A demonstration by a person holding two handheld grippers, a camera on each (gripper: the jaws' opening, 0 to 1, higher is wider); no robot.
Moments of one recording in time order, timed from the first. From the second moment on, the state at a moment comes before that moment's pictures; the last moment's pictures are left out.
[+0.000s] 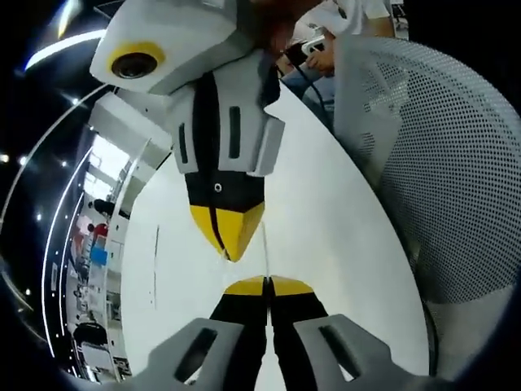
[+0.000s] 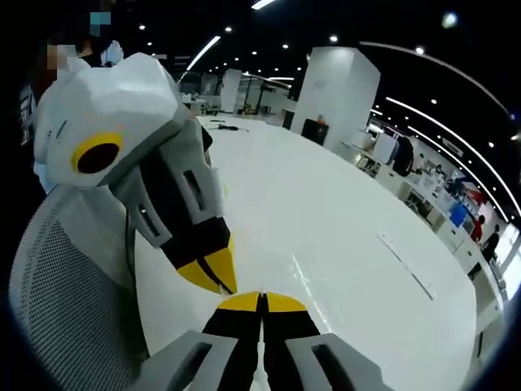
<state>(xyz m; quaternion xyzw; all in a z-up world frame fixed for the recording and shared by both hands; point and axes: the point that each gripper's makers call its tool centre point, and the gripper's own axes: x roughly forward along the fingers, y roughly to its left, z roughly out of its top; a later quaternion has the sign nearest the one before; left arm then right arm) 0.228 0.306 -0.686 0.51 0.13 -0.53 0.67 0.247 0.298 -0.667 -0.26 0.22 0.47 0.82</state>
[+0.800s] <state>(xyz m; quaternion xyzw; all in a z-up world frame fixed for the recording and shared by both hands) 0.237 0.319 -0.690 0.53 0.13 -0.50 0.67 0.272 0.292 -0.603 -0.24 0.15 0.42 0.86</state>
